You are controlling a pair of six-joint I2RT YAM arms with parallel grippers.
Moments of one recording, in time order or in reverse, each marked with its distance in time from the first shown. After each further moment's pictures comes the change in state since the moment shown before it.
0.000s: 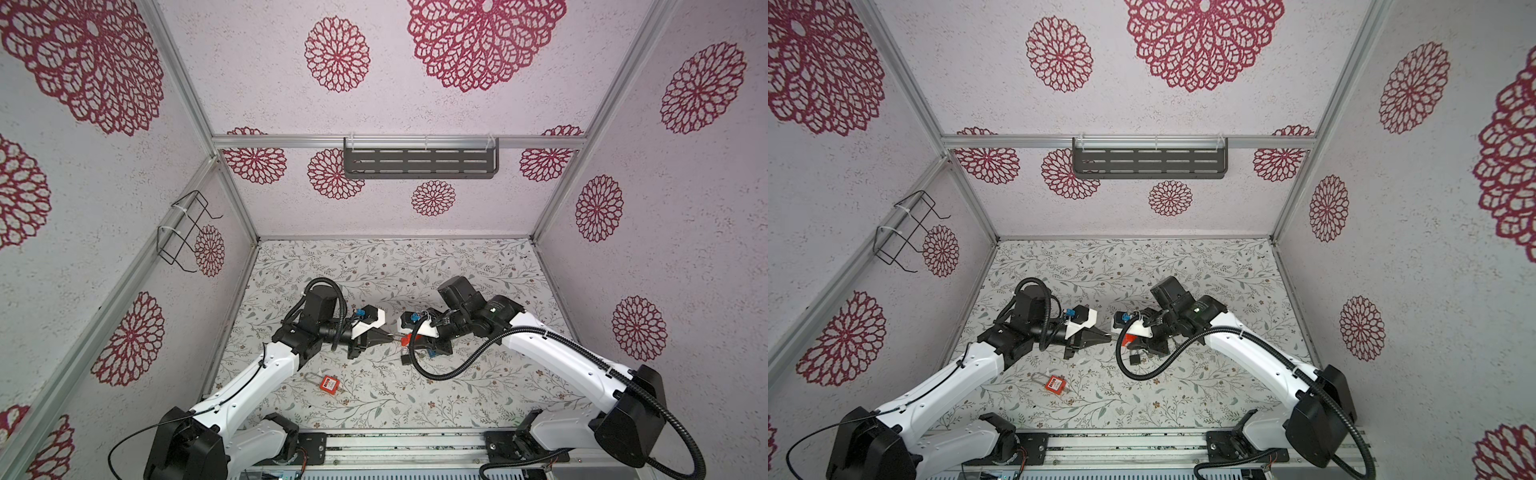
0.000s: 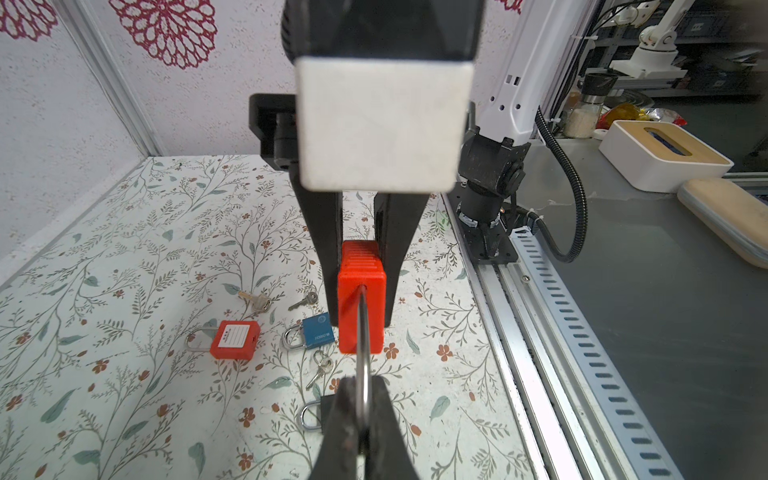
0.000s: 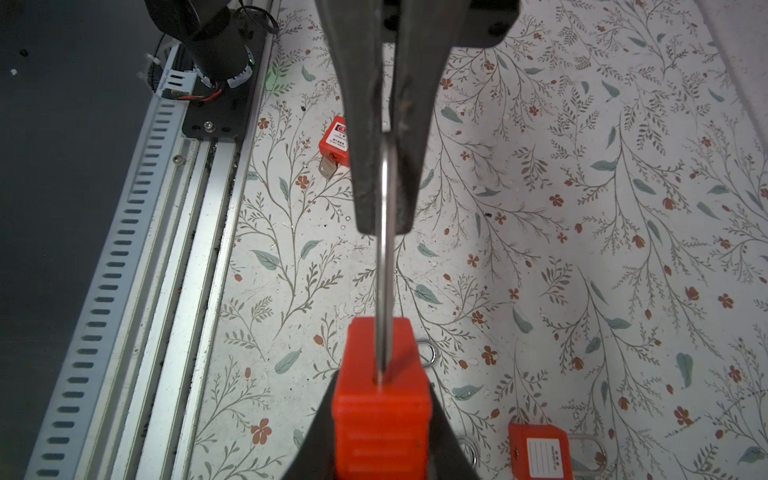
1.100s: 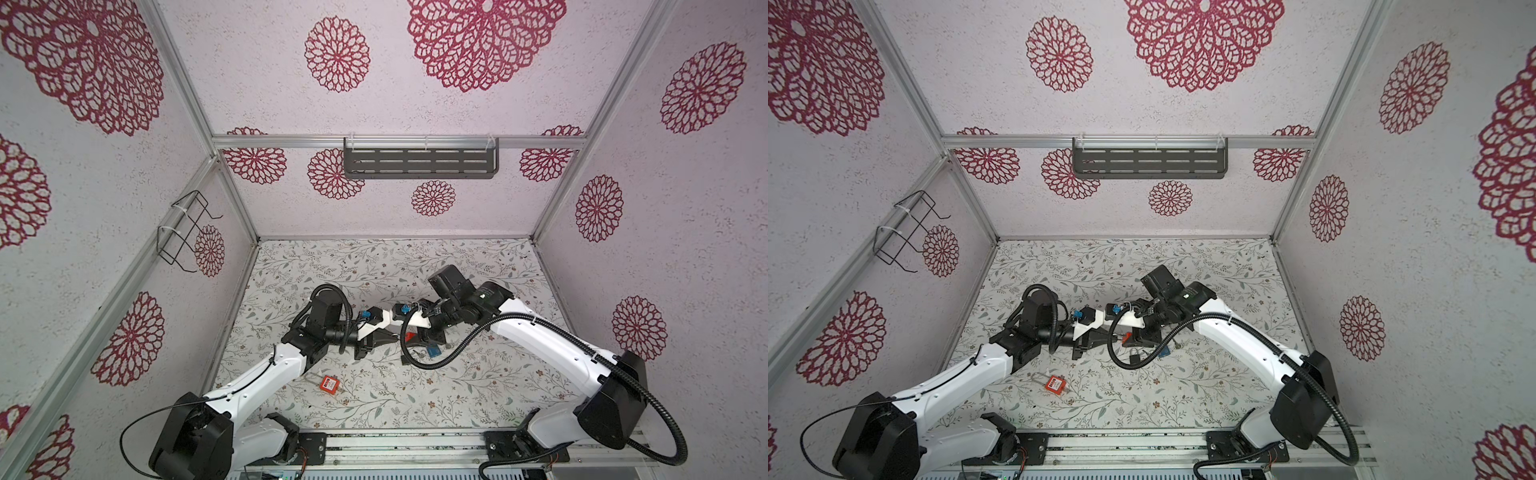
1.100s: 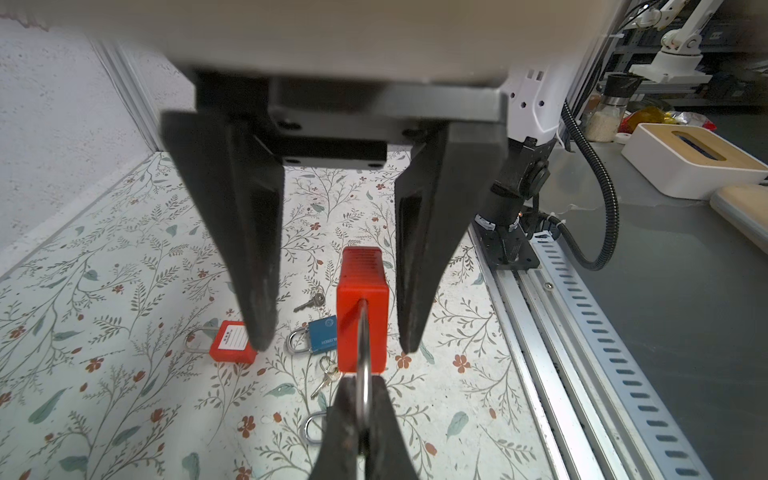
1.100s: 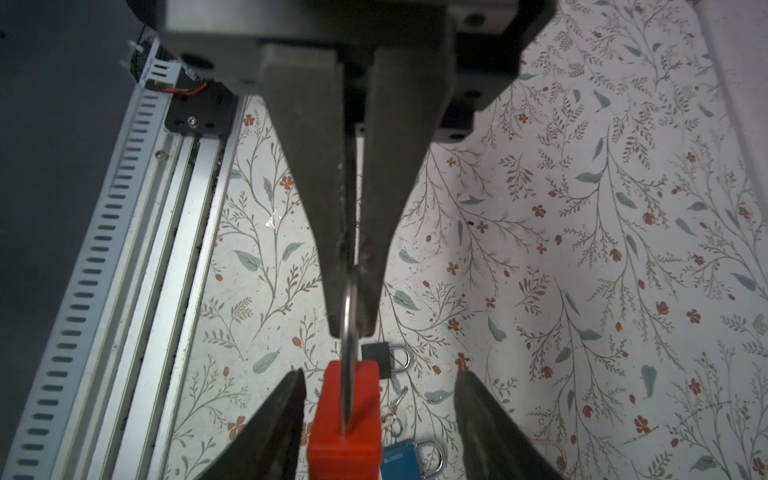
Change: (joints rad) left arm -0.022 0.046 -0.098 0.236 -0.043 -0.096; right arm 0.004 0.105 0.169 -0.086 0.040 -0.045
